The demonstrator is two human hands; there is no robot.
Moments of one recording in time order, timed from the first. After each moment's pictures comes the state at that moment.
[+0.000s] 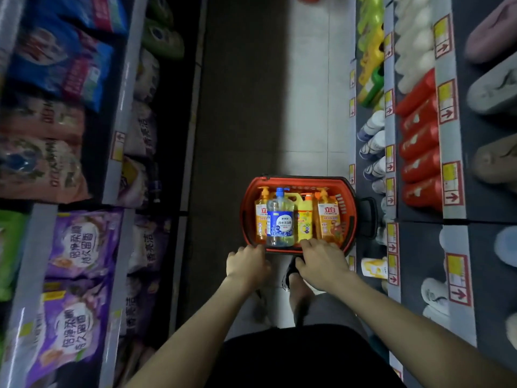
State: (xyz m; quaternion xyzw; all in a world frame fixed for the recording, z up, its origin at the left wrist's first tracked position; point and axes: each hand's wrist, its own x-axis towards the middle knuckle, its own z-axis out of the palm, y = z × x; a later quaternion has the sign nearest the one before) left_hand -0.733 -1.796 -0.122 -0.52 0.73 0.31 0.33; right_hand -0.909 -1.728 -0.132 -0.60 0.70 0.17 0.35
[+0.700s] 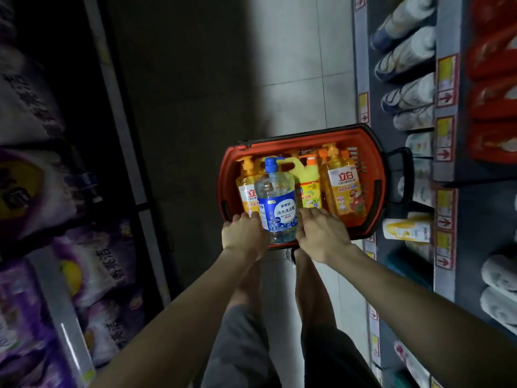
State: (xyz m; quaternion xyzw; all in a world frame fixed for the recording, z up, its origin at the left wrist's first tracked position) left_hand -0.758 -1.902 -0.366 -0.44 0.74 0.31 0.41; right_hand -0.915 -1.802 -0.366 -0.46 0.75 0.17 0.45
